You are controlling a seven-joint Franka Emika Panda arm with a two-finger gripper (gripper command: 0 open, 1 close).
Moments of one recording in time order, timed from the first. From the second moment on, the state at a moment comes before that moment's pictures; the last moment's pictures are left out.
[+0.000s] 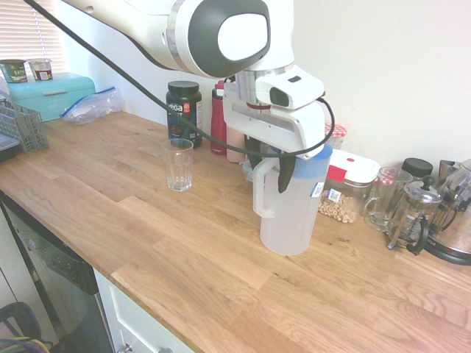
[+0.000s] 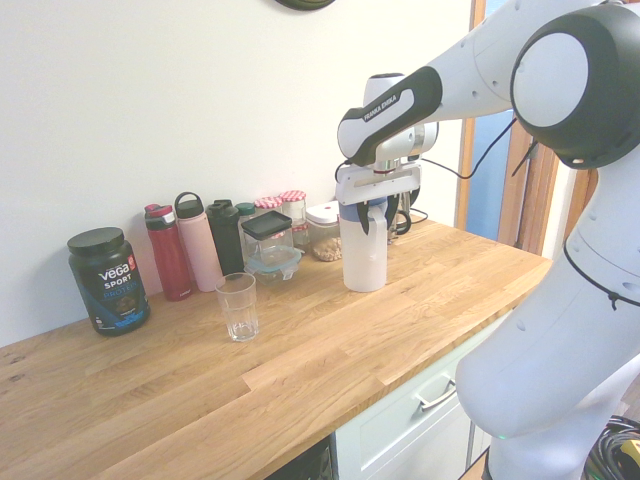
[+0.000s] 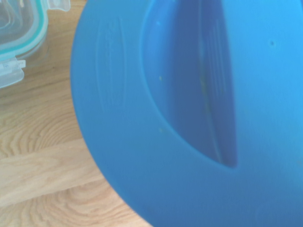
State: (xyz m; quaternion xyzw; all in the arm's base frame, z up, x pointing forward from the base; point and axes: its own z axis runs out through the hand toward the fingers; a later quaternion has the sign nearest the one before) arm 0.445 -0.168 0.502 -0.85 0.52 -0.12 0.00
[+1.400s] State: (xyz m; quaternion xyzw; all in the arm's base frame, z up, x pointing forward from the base) arm 0.405 -0.146 0.595 -0.90 0.41 -0.11 0.06
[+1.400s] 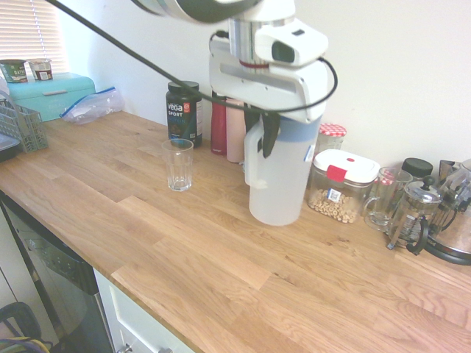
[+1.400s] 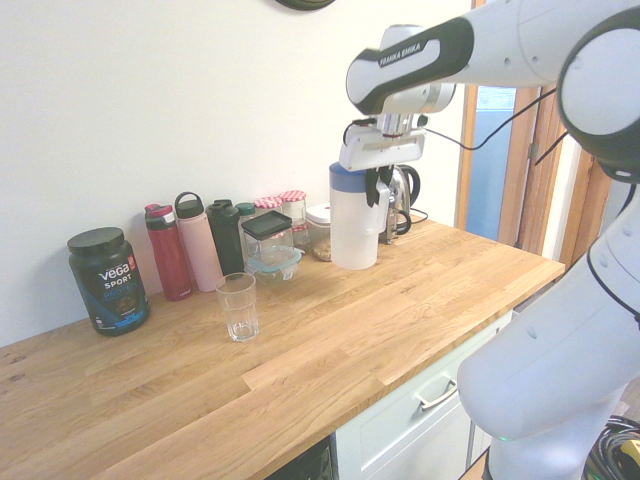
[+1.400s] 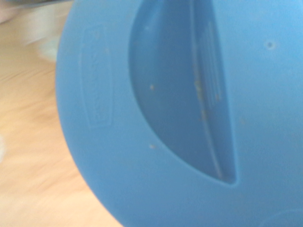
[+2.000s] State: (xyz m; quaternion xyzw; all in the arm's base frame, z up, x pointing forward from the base) arm 0.430 -0.038 0.630 -0.98 0.14 -0.11 0.03
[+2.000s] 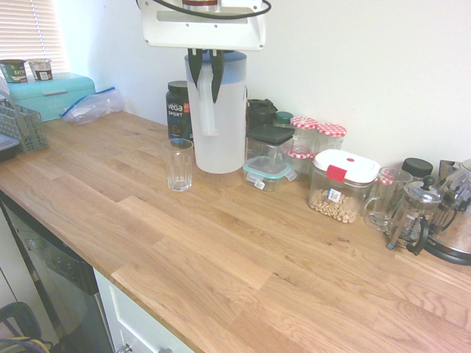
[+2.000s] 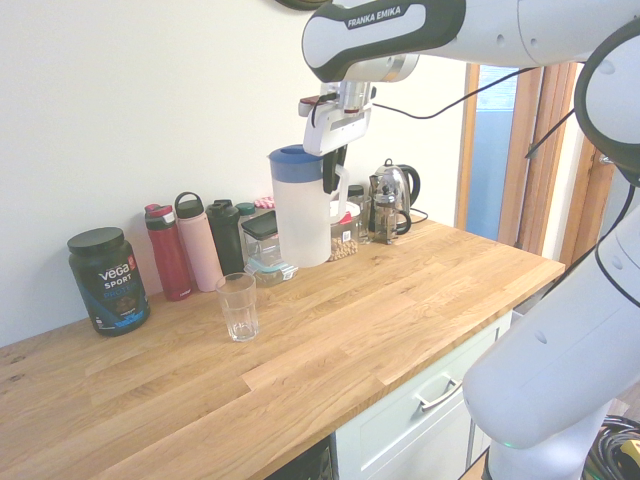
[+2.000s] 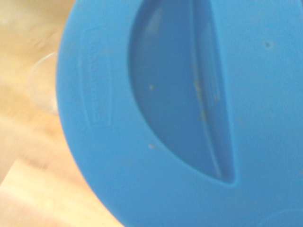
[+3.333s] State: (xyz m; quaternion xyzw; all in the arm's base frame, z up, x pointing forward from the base) arm 0.485 0.083 0.558 -0.95 -0.15 0.06 -0.26
